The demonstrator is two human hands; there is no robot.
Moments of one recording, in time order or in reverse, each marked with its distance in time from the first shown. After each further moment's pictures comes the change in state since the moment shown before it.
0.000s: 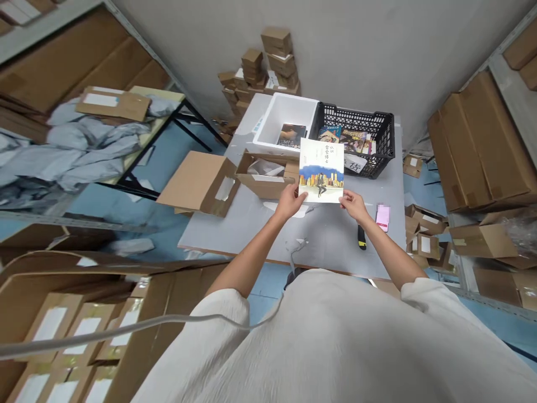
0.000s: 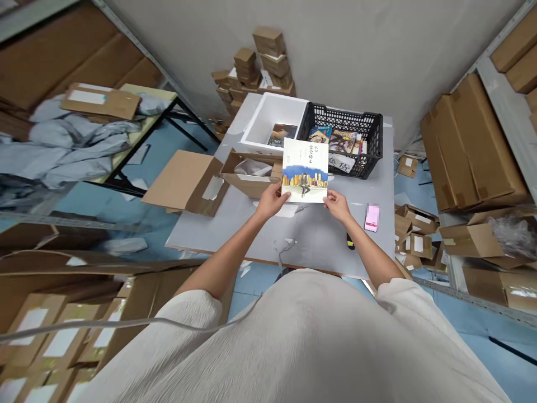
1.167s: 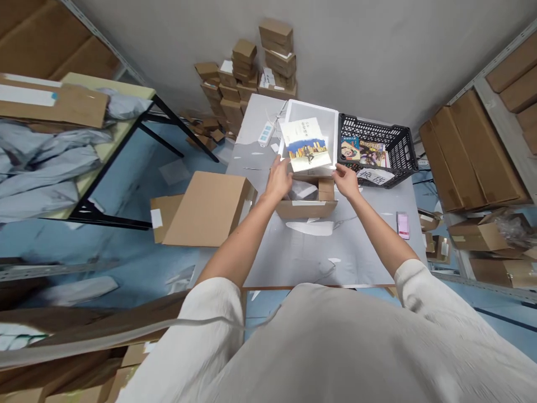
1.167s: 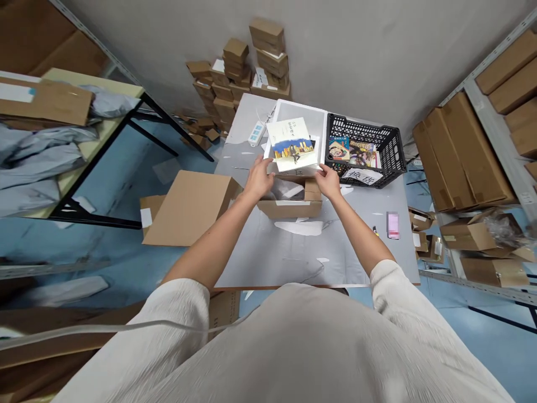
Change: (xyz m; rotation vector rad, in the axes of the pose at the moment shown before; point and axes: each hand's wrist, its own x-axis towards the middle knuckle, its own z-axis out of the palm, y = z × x) left_hand 0.173 -0.079 -0.161 0.099 -0.017 0.128; right_hand 0.161 -0.077 0.169 -0.368 0.226 -0.222
